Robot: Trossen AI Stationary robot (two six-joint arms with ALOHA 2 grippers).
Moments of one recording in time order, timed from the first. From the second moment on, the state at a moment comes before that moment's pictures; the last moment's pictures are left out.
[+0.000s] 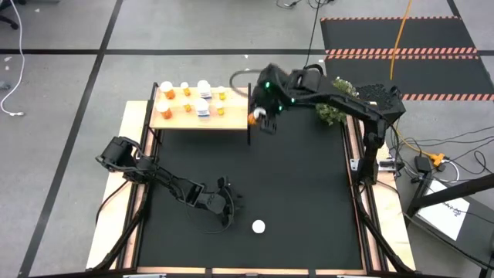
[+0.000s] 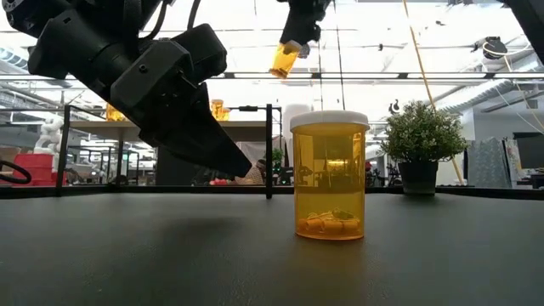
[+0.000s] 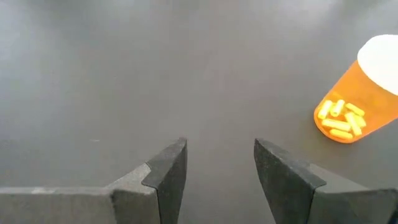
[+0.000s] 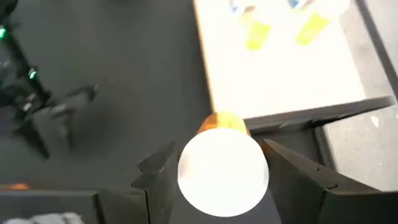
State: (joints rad) left arm -0.39 1.79 0.76 0.37 -0.37 -0.37; right arm -0.33 1.87 2.16 -1.23 -0.10 -0.14
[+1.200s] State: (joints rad) left arm -0.39 1.79 0.76 0.43 -0.37 -0.35; right arm -0.58 2.10 2.15 -0.78 -0.19 -0.22
